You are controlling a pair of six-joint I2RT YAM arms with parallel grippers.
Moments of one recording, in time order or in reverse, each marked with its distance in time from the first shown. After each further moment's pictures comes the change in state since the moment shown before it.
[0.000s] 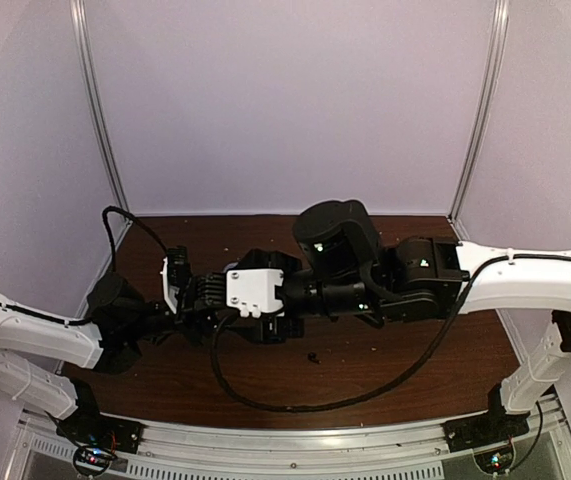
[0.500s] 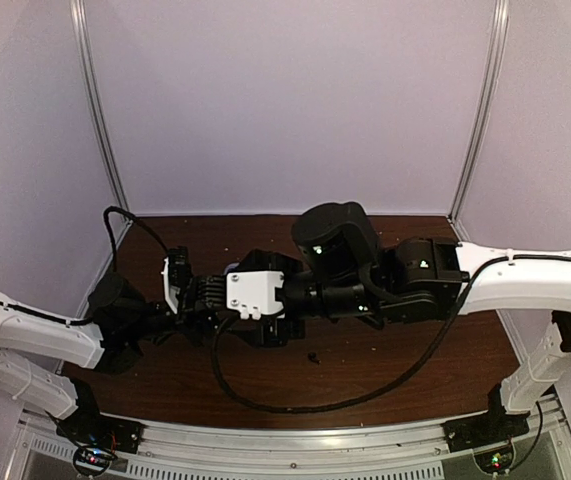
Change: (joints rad) left arm 0.000 0.010 0.000 0.011 0.000 -0.011; right arm 0.000 0.000 -0.002 -0.015 0.014 -0.002
